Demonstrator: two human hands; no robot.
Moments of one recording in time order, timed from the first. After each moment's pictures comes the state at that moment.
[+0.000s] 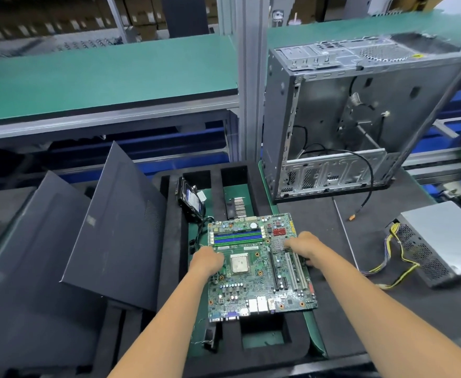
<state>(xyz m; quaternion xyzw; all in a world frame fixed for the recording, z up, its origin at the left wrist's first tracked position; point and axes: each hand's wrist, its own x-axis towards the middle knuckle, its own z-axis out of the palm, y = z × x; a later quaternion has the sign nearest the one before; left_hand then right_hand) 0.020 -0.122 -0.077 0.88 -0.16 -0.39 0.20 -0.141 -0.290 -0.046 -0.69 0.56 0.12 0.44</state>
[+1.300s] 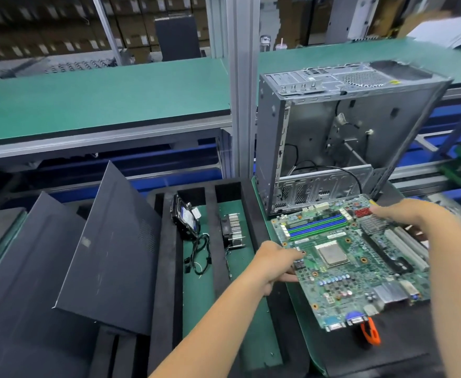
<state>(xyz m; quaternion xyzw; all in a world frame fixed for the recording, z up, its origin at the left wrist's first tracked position) -0.078 -0.192 0.004 0.67 -0.20 -0.56 0.44 -0.250 -0.402 0.082 -0.69 0.64 0.07 0.32</state>
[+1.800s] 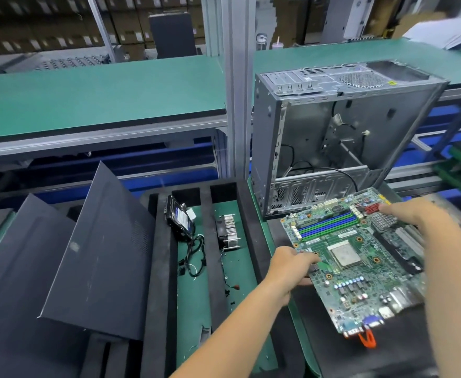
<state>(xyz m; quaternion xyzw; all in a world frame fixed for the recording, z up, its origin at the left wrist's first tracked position) -0.112 -0.212 0.001 0.66 -0.18 -0.53 0.50 -0.252 -0.416 0.079 -0.63 0.71 0.00 0.30</state>
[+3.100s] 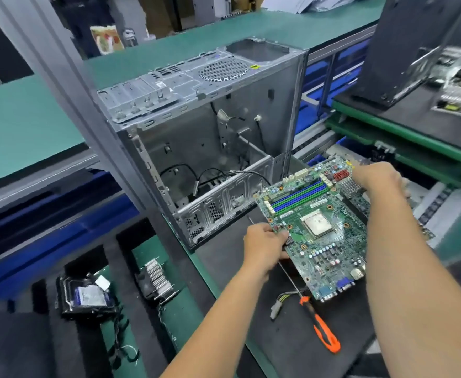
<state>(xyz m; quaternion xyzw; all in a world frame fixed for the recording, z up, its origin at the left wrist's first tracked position) -0.137 -0.354 -0.021 0.67 -0.37 -0.52 0.38 -0.322 -0.491 0.055 -0.40 0.87 -0.14 0.25</state>
